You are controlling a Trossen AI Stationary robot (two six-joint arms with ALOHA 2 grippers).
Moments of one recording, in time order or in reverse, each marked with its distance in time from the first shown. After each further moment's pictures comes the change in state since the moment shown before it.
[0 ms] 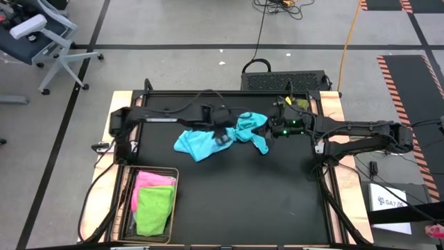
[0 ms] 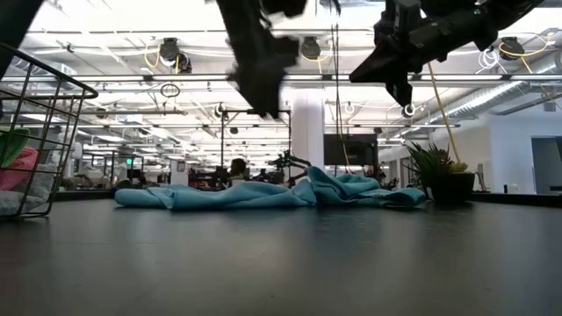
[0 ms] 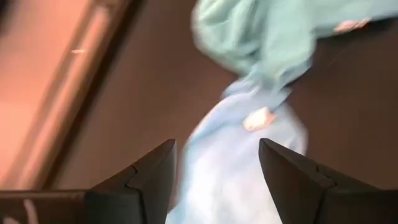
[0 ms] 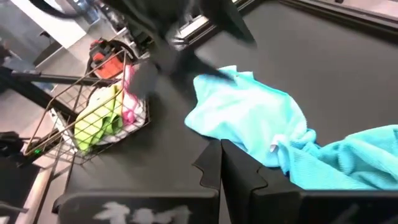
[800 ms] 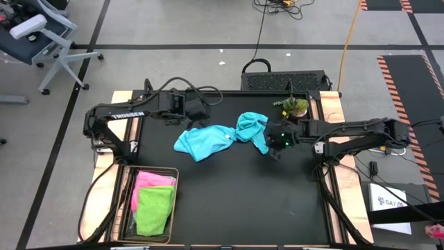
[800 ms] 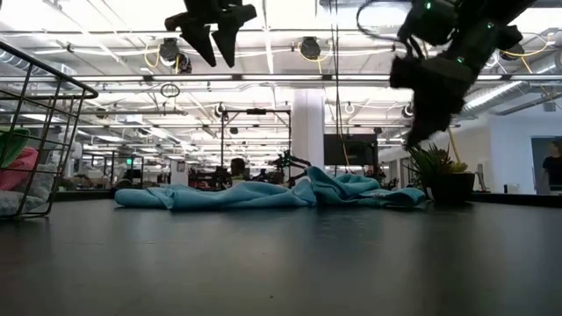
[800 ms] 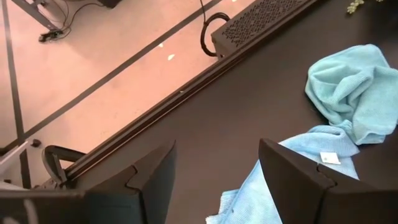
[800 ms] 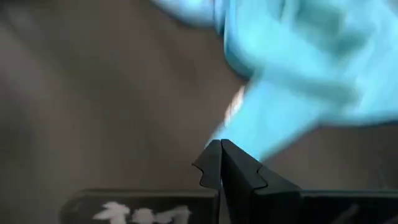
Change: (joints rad) left arm 0.001 -0.276 -0.010 -0.234 -0.296 -0.415; right arm 0.098 0.073 0.002 -0.496 0.164 -0.186
